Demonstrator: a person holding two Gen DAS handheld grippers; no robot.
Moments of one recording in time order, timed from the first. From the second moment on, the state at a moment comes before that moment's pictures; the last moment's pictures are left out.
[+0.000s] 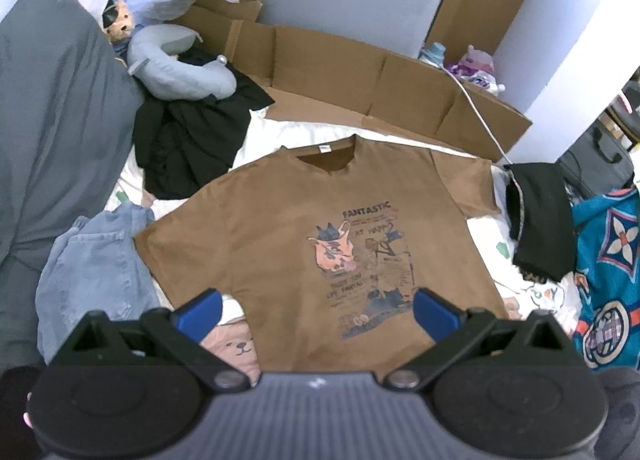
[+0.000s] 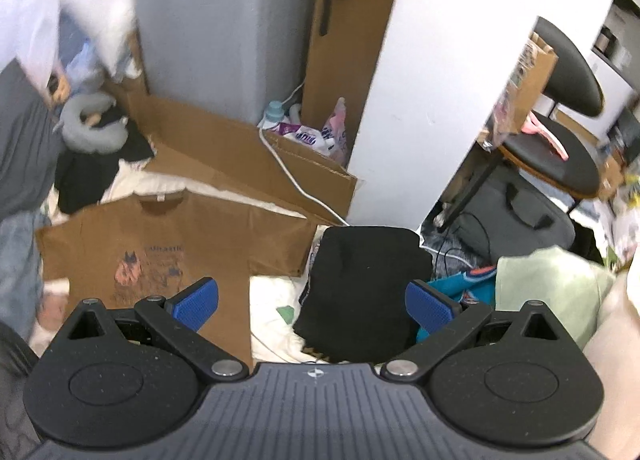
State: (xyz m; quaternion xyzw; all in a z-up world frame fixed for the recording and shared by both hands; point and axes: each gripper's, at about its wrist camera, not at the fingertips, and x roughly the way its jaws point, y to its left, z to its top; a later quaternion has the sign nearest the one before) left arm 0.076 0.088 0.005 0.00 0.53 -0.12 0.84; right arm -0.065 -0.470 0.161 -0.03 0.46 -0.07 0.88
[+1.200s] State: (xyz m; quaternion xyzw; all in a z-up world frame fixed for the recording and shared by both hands) left arm 0.173 -0.001 -0.098 0.04 0.51 -0.14 0.85; right arm -0.005 -0.490 -0.151 0.19 0.38 -0.05 0.90
